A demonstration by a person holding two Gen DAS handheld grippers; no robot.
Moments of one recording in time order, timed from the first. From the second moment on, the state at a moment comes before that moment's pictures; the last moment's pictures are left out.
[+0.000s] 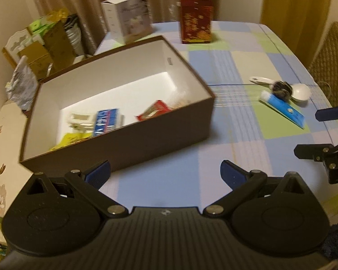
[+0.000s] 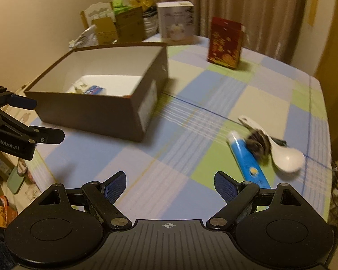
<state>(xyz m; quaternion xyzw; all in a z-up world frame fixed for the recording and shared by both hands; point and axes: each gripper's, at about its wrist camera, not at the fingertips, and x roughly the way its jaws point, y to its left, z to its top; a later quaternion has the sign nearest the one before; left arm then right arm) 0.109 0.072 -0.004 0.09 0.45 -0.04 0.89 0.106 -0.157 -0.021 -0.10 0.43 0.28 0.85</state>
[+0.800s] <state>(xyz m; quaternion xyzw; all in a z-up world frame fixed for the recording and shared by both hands) 0.152 -0.040 -0.031 0.13 0.45 -0.17 0.87 0.126 -0.256 -0.039 -0.04 0.47 0.17 0.86</state>
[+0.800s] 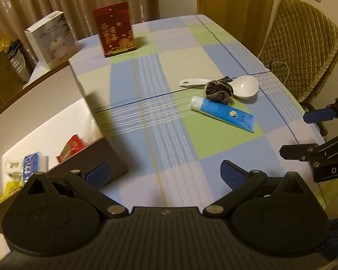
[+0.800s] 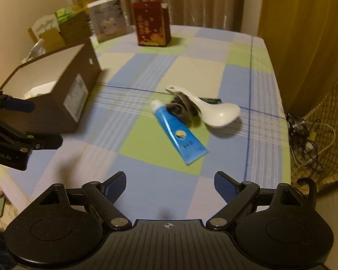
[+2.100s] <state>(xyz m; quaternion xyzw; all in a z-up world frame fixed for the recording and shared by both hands) 0.234 -0.164 -0.099 0.38 0.37 -0.38 0.76 0.201 -0.326 -0.100 -0.03 0.55 0.15 0.82</state>
